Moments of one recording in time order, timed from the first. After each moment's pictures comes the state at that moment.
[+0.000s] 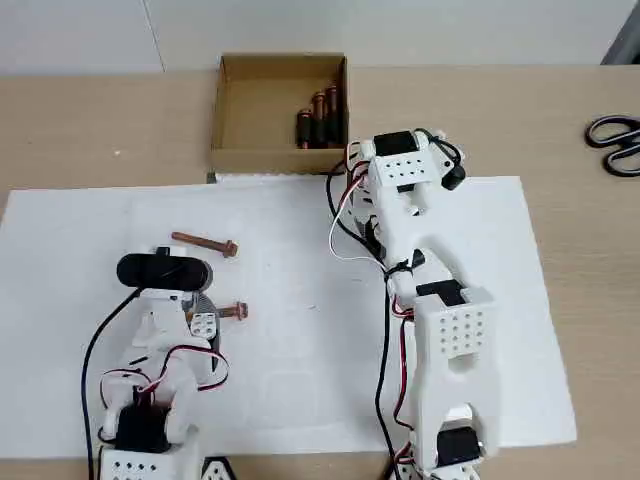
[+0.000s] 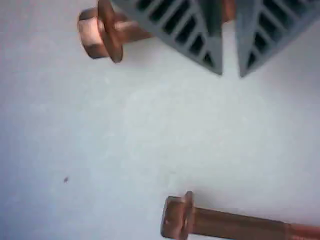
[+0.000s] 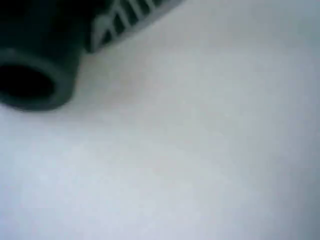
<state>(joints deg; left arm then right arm) 0.1 -101.2 92.9 60.4 5.6 -14.6 43.3 -32.7 91.4 -58.2</state>
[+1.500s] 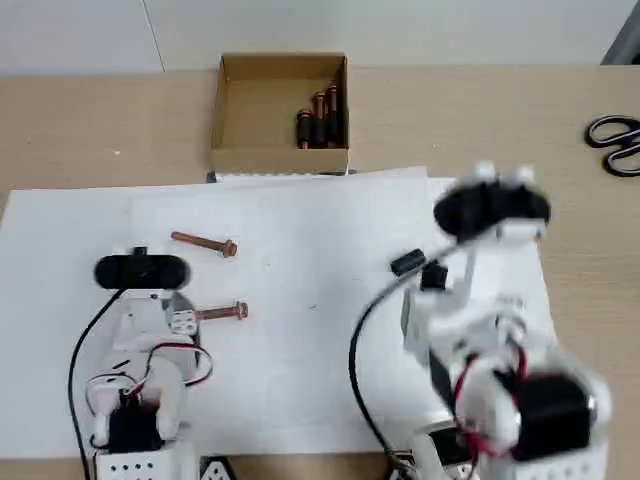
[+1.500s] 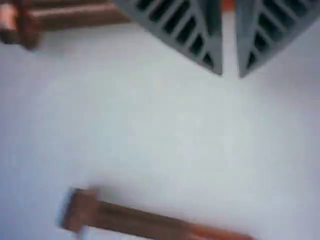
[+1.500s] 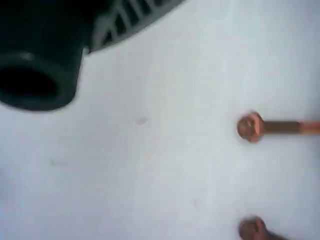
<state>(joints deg) -9.6 -101.2 91.7 60.4 1.9 -15.1 -63.5 24.2 98.6 -15.3</state>
